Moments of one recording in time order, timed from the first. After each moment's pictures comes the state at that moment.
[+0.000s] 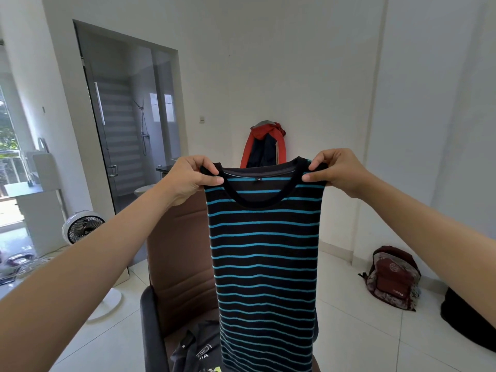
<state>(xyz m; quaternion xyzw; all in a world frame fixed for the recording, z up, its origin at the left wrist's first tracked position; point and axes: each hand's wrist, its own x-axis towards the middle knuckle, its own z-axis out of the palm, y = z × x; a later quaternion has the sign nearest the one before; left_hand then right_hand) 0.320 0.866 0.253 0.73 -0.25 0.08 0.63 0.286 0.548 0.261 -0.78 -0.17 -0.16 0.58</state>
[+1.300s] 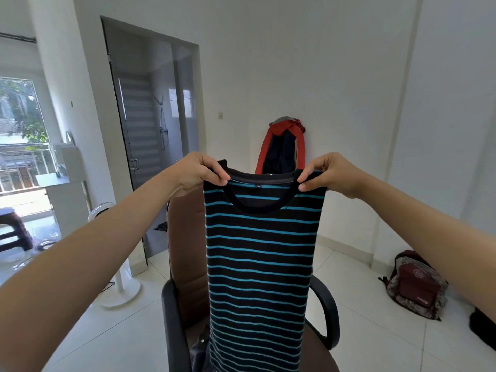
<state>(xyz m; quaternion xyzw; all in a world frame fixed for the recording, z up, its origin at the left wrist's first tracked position) 0.334 0.923 0.263 0.80 -0.22 0.01 0.55 0.327 0.610 0.254 -0.84 -0.24 -0.08 0.49</state>
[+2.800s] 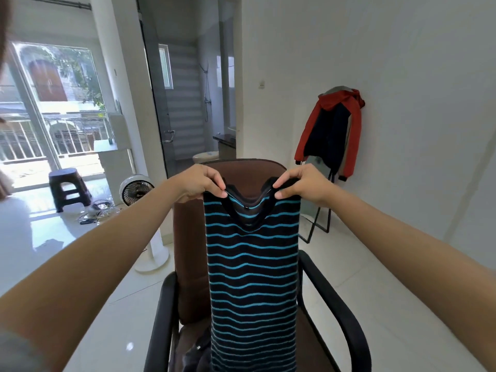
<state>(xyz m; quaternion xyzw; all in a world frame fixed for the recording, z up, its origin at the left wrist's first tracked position) 0.522 0.914 0.193 0.86 -0.02 -0.01 0.51 0.575 0.644 0.182 -0.82 -0.28 0.02 0.50</state>
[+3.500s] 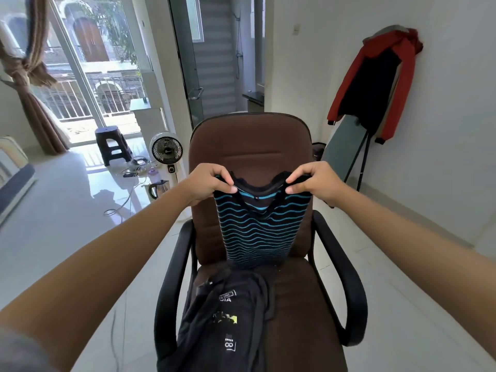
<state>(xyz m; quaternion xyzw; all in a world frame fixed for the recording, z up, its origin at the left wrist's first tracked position) 0.479 0.864 0.099 0.81 0.03 0.05 0.58 0.571 0.603 0.092 -0.80 -0.27 0.07 0.53</state>
